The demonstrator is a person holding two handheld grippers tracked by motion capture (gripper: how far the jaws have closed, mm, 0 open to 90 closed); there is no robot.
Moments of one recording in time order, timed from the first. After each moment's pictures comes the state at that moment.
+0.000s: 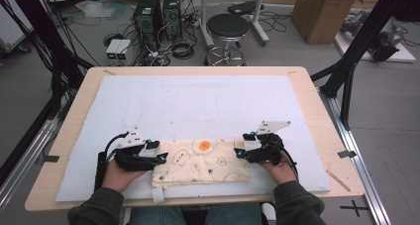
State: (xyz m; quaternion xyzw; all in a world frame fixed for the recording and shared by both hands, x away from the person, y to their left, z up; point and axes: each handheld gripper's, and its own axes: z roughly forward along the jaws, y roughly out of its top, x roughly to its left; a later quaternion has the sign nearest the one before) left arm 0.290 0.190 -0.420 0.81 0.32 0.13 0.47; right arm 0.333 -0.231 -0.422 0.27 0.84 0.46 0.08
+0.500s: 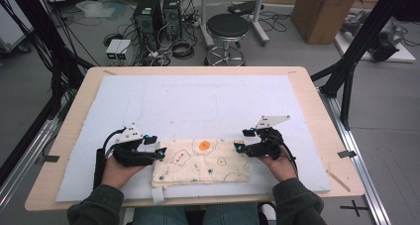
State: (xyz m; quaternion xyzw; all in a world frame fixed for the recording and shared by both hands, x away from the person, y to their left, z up) left arm 0.302 0.196 -0.412 0.80 0.33 0.14 0.48; right arm 0.348 -0.231 -0.416 0.28 0.84 0.45 0.07
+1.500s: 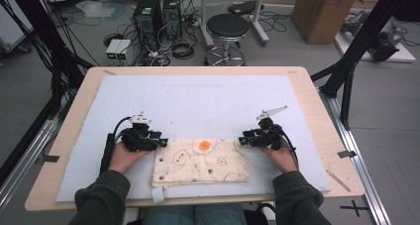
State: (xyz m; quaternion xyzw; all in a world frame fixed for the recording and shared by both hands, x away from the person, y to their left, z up) left arm 0.355 0.191 -0.433 0.83 0.37 0.08 0.41; right arm 0.386 -0.246 -0.435 0.33 0.85 0.41 0.00
